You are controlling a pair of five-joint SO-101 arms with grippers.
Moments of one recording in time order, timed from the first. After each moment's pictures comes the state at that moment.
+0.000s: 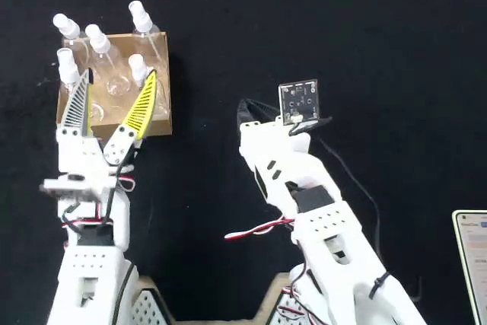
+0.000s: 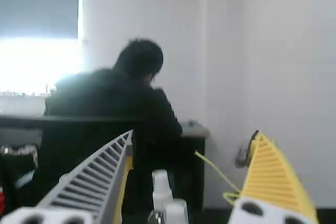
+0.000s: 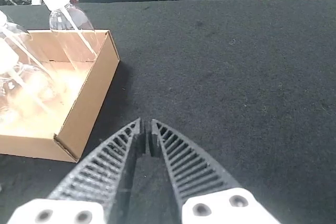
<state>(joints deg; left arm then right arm) -5.2 -70.4 94.6 -44.0 -0.5 -18.3 -45.1 74.7 2.6 -7.9</state>
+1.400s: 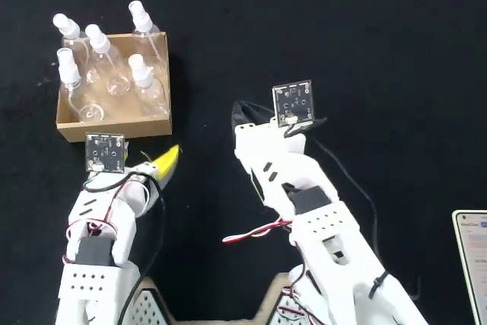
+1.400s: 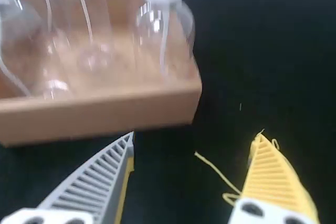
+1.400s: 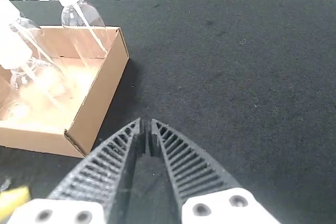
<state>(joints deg) -2.4 -91.6 96.5 31.1 -0.4 -19.9 -45.1 74.7 2.6 -7.9</state>
